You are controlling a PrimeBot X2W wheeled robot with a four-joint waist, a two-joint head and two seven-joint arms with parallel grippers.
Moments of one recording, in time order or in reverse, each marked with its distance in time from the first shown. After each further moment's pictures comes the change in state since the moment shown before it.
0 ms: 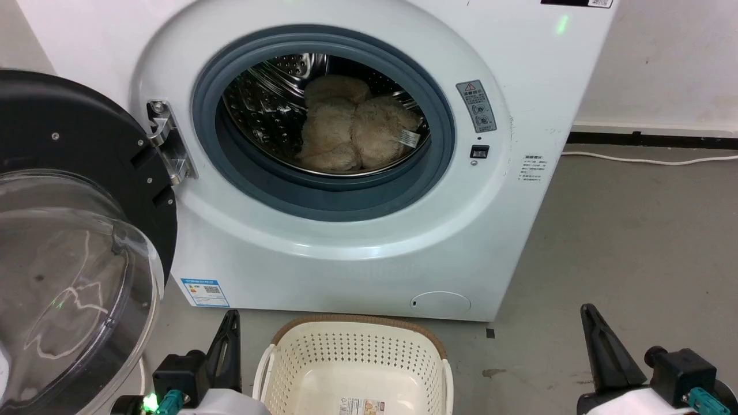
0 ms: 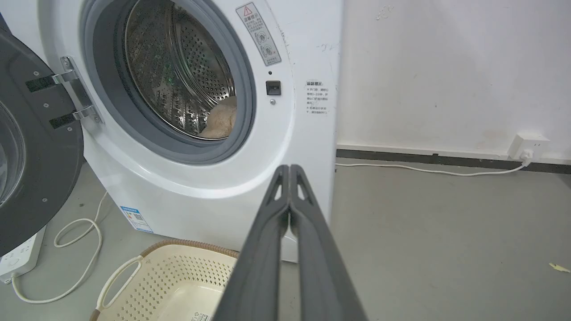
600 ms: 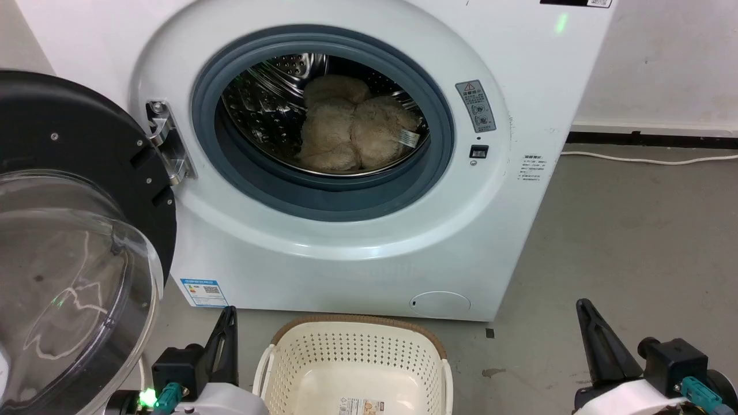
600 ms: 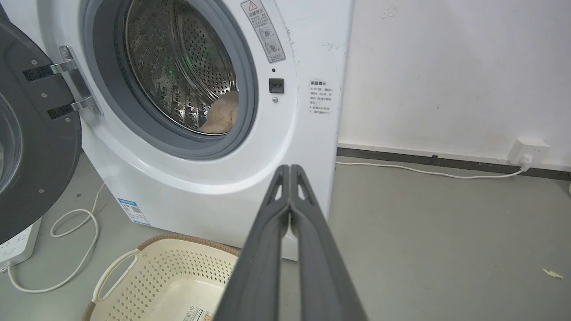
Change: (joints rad) left arm -0.005 0.000 0.012 -0.022 0.024 -0.006 0.040; right arm -0.020 0.001 0.001 -0.006 -0.028 0.000 0.042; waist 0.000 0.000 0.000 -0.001
